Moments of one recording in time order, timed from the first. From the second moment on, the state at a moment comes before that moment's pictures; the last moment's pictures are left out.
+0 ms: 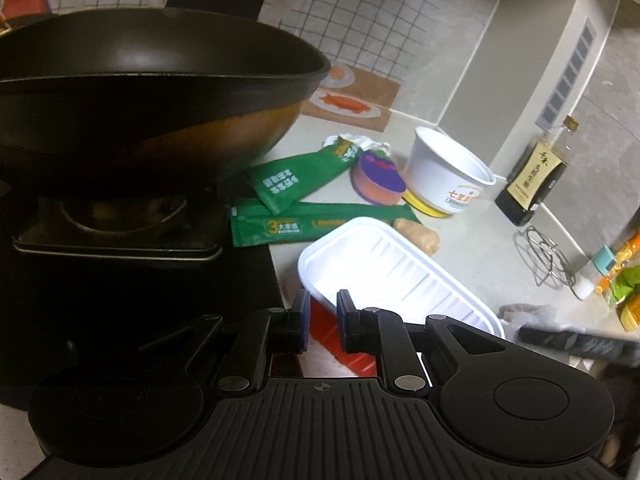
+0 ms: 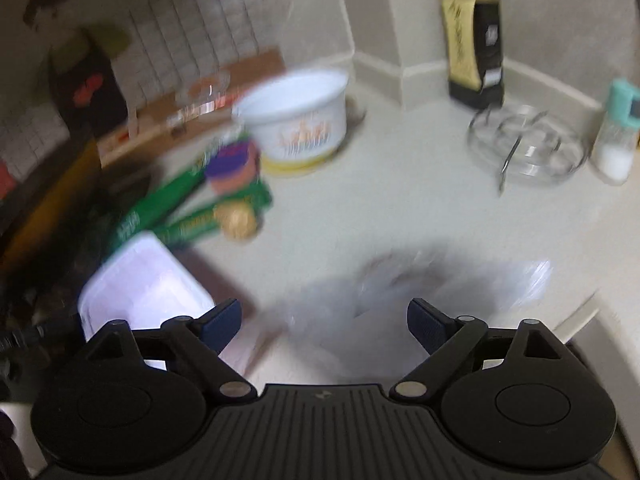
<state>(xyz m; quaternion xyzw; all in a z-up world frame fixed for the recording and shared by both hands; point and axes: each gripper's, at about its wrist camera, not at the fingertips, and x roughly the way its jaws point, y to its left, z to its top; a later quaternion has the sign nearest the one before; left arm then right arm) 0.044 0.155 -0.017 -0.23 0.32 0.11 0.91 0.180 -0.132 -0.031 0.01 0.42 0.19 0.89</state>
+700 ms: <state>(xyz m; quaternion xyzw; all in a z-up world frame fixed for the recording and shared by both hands) 0.098 0.163 -0.029 -0.25 0.33 0.07 0.91 0.182 -0.106 -0.074 -0.07 0.46 0.09 0.88</state>
